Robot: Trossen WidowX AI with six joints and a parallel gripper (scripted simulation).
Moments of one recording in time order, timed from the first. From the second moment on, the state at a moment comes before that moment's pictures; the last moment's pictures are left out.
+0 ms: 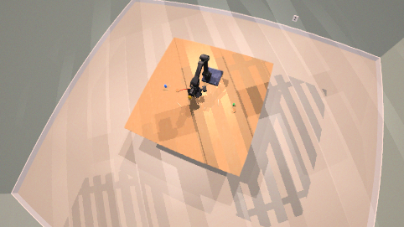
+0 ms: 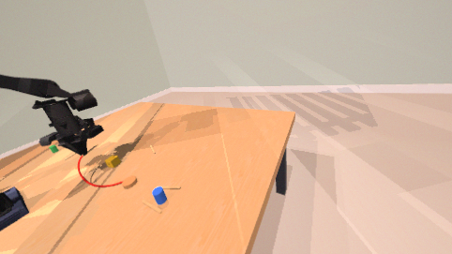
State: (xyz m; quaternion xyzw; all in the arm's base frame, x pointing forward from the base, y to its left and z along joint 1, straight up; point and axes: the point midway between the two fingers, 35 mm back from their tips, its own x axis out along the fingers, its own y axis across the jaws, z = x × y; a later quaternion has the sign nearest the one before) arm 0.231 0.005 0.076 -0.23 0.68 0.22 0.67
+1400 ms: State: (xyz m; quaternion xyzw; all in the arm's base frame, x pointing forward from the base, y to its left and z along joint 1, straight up) arm 0.254 -0.038 0.081 0.09 0.72 -0.15 0.68
